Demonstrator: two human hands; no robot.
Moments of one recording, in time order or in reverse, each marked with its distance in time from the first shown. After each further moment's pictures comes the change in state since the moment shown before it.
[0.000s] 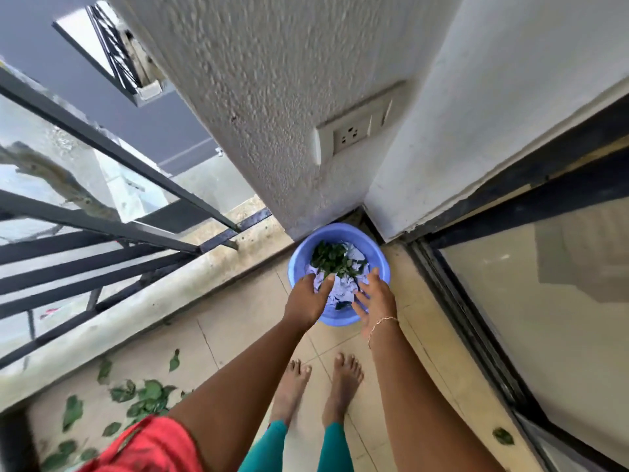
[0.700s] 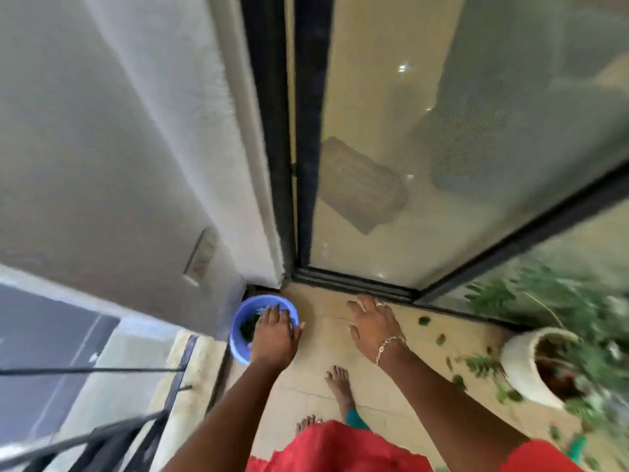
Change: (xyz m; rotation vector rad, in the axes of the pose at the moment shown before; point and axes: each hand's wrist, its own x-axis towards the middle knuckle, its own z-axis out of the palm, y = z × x) left_hand -0.195 0.113 -0.064 1.148 -0.233 0.847; right_hand -0.302 -0.018 -0.149 -0.965 0.461 -0.269
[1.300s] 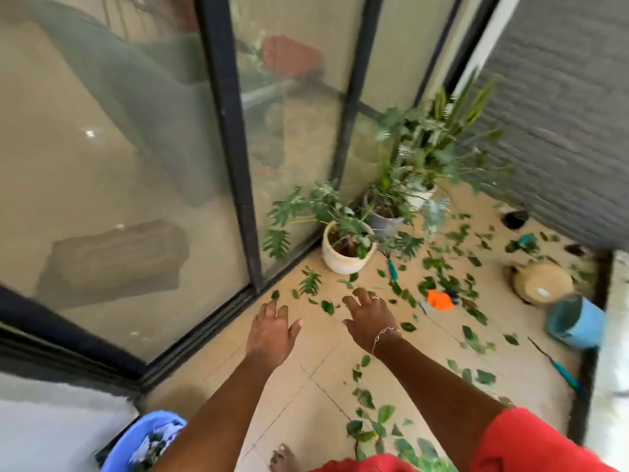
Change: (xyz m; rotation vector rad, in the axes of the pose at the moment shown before) left_hand -0.092 0.224 0.041 0.453 -0.146 1.000; right_hand -0.275 0.086 0.023 0.275 0.184 0.958
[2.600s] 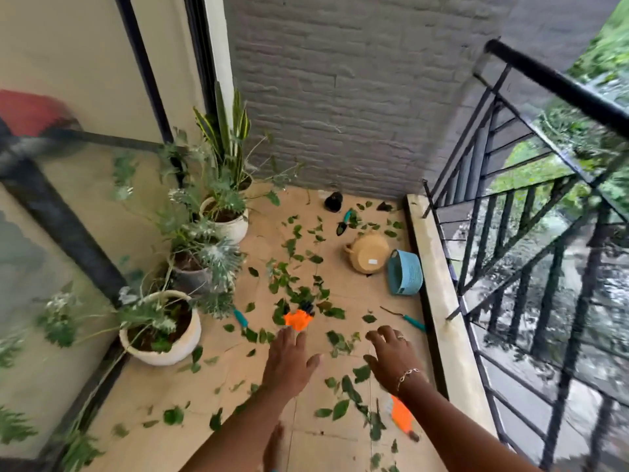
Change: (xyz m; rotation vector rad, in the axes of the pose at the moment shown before) left_hand 0.156 0.482 0.117 0.206 -0.257 0.586; right_hand -0.122 0.457 0.029 0.264 0.022 0.711
